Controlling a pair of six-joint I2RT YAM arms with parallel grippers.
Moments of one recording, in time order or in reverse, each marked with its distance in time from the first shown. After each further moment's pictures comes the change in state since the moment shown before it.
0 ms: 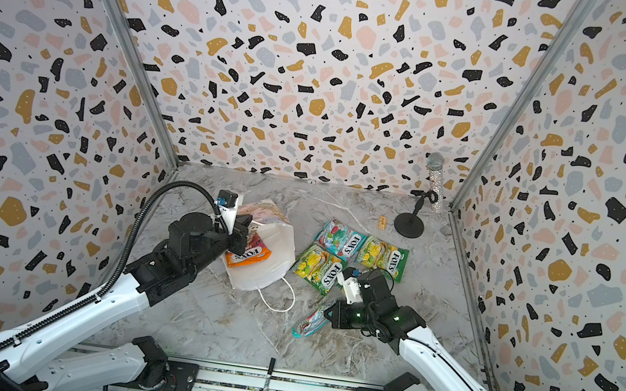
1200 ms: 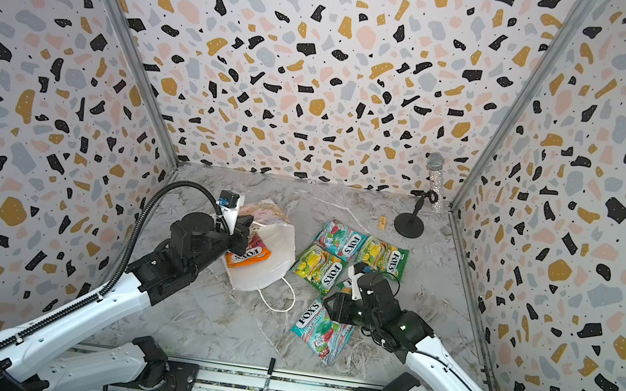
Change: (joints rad) left arm 0.000 0.009 0.000 0.000 0.009 0.000; right arm 0.090 -0.077 0.038 0.031 0.216 0.154
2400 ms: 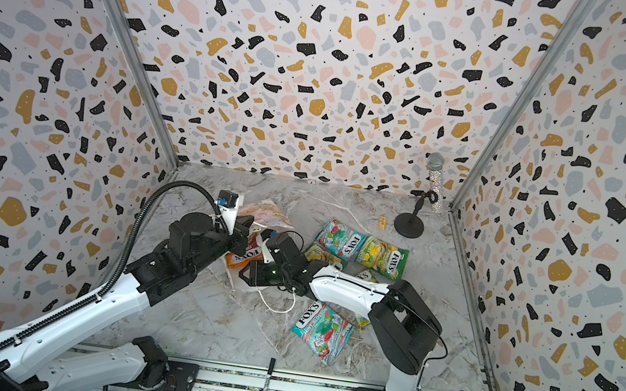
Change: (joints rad) left arm 0.000 -0.008 0.000 0.000 0.018 -0.028; right arm 0.263 0.948 0.597 0.437 -0.097 0.041
